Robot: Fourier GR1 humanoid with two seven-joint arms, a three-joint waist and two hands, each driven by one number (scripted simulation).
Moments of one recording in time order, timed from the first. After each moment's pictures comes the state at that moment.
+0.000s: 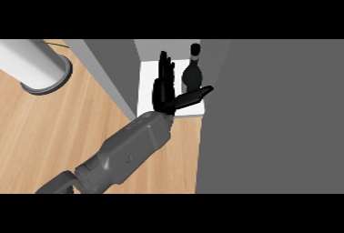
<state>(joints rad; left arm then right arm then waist) -0.98 0.00 -0.91 -0.52 1.57 0.49 -0.90 -0.09 -0.04 0.07 -2.33 -0.21 0.19 0.47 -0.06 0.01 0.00</state>
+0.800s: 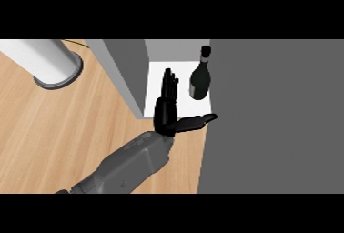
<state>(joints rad) -0.80 0.02 -0.92 -0.72 1.41 0.53 -0.95 -0.09 -0.03 0.08 -2.35 -0.16 0.15 0.49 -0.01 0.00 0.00</state>
